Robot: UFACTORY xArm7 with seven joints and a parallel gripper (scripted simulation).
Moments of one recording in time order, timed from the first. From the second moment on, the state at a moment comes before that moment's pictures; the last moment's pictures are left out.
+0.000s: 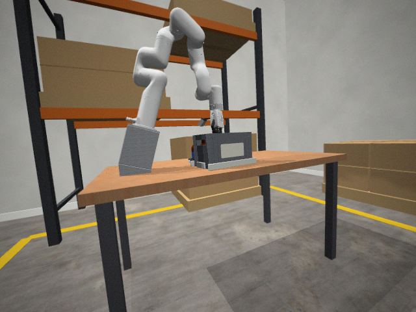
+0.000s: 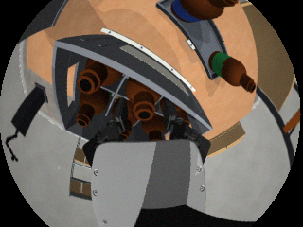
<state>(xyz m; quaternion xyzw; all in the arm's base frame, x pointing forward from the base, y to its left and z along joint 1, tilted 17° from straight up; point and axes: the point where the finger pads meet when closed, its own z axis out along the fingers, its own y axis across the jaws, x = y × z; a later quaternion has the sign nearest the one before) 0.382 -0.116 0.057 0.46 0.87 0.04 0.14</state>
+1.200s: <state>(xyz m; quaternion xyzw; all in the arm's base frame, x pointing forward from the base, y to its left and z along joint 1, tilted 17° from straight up) 0.374 -0.117 0.094 0.46 0.88 0.06 0.14</state>
